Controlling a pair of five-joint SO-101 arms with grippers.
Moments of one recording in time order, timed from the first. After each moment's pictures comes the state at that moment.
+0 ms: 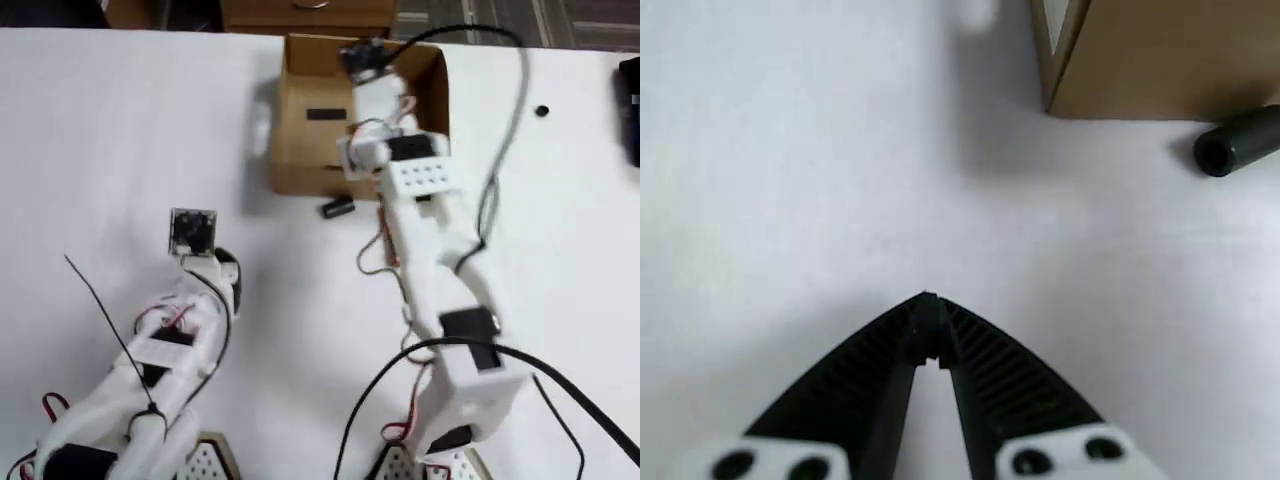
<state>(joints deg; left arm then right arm) 2.5 -30.3 87.3 -8.8 8.1 -15.9 16.8 -2.1 44.6 14.5</state>
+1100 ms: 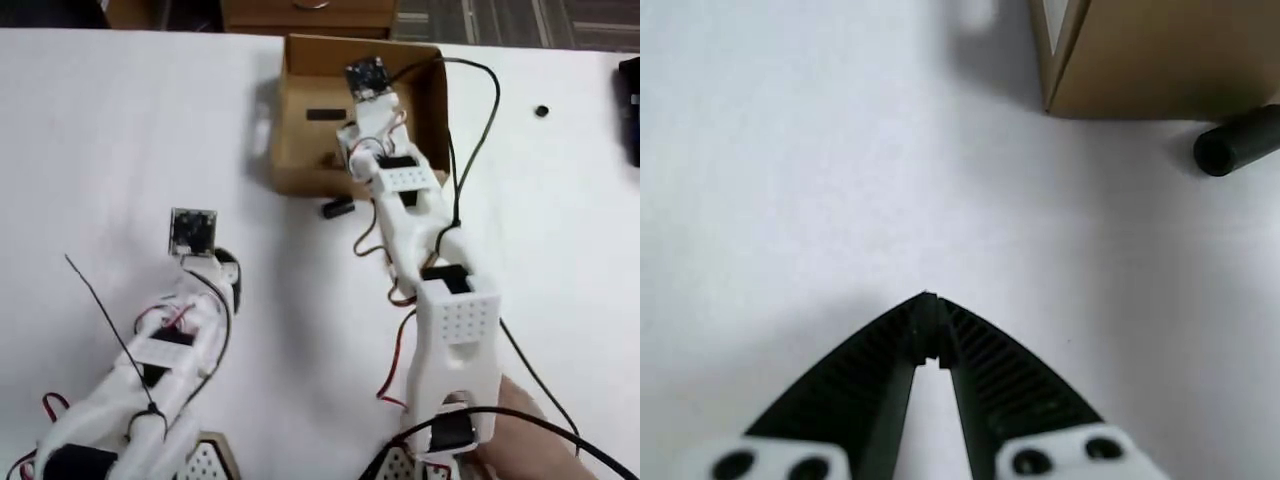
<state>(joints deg) 2.5 -30.3 87.3 -8.8 8.1 -12.3 37.9 -7.0 14.6 13.4</state>
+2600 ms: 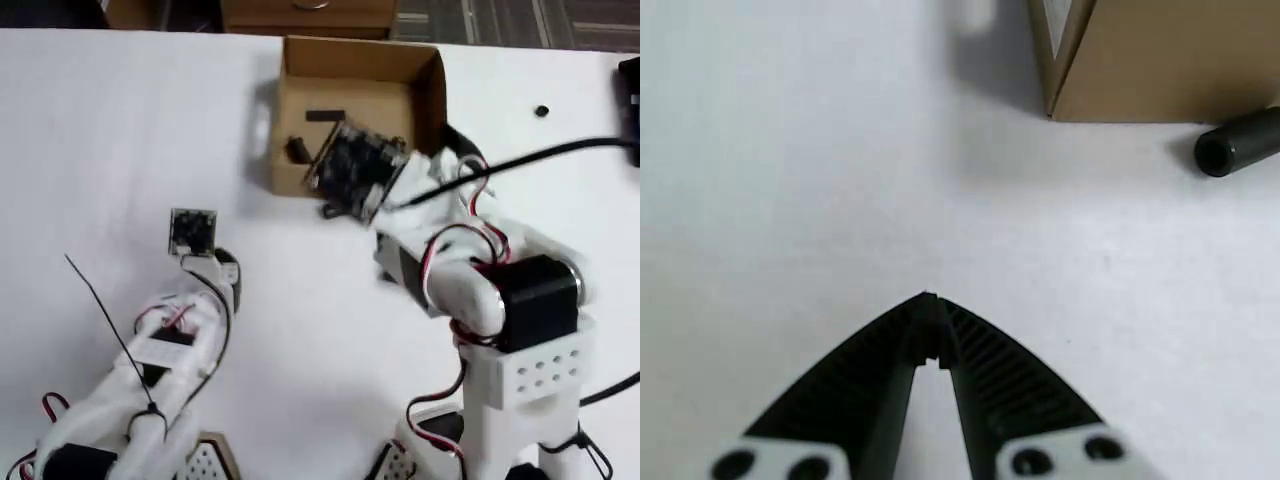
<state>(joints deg) 2.5 -30.3 87.3 -8.8 8.1 -20.7 -33.6 -9.3 99.7 51.3</state>
